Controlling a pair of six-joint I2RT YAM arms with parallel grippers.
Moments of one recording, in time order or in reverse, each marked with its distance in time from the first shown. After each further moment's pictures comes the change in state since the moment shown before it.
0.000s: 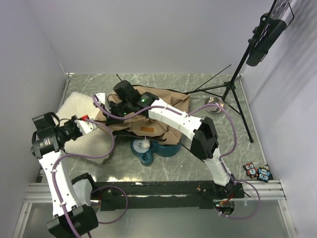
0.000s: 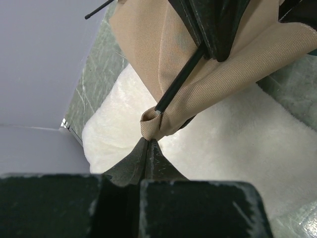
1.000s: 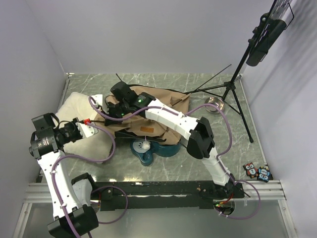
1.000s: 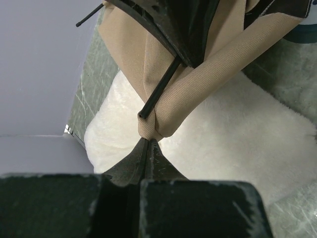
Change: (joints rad) left arm -0.002 -0.002 0.049 -0.123 0.005 0.126; right arm 0.011 0.057 0.072 -0.041 0.048 -0.026
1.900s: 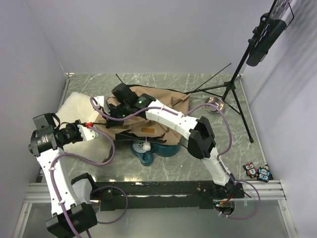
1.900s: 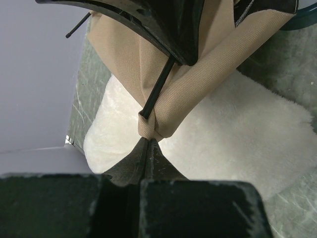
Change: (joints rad) left arm -0.001 0.031 0.014 -0.089 0.005 0.154; right arm -0.013 -0.005 -0.052 0.019 -0.029 0.014
